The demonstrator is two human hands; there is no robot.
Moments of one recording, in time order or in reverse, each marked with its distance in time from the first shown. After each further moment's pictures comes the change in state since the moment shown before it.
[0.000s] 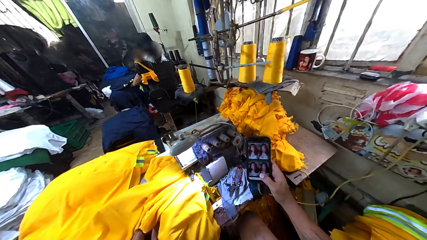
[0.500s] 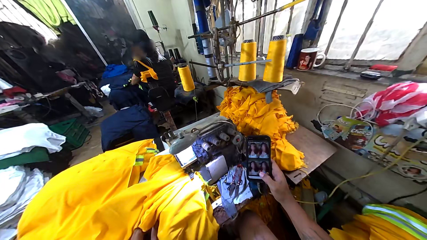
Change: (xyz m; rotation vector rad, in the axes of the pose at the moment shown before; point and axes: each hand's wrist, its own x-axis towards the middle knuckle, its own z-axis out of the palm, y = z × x) left_hand 0.001 -0.007 0.003 0.008 -0.005 0.036; right_hand 0.000 0.000 0.000 -0.012 -0.005 0.003
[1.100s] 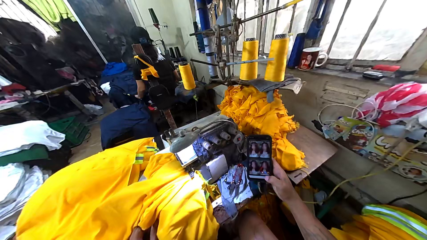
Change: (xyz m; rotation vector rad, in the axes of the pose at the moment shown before) left_hand 0.000 -0.002 -0.001 0.005 0.002 0.012; right_hand 0.005 0.004 -0.016 0.256 -0.182 0.071
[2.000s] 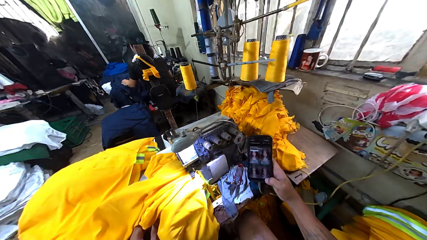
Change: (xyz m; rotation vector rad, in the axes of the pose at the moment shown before) left_hand 0.001 0.003 -0.001 0.045 -0.017 -0.041; right_hand 0.001 -0.003 -0.001 0.022 -0.069 0.004
